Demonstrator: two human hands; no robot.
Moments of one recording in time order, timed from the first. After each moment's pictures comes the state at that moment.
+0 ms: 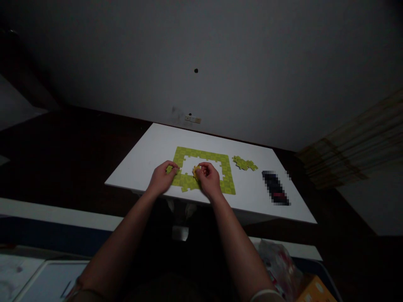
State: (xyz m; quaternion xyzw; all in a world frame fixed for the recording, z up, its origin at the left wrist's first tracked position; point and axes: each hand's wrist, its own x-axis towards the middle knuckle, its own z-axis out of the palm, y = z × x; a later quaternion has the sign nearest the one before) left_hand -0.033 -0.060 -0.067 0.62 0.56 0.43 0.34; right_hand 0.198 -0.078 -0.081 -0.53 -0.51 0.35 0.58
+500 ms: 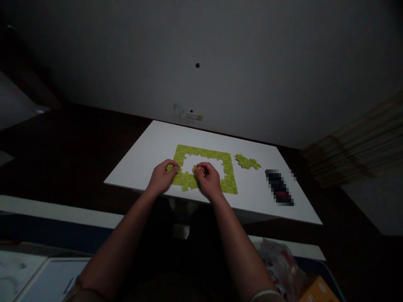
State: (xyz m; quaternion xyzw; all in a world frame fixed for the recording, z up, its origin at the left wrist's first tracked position) left_hand -0.033 -0.059 -0.071 0.62 0.56 0.42 0.35; right_hand 0.199 -0.084 -0.082 -0.53 -0.57 0.30 0.55
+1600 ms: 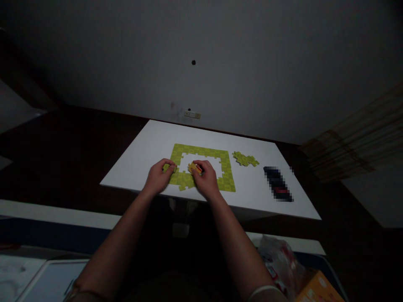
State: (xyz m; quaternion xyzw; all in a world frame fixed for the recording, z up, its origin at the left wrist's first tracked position) left_hand -0.031 -0.060 -0.064 0.62 0.57 0.42 0.33; right_hand 0.200 -0.085 -0.072 -0.52 -0.63 0.23 0.53
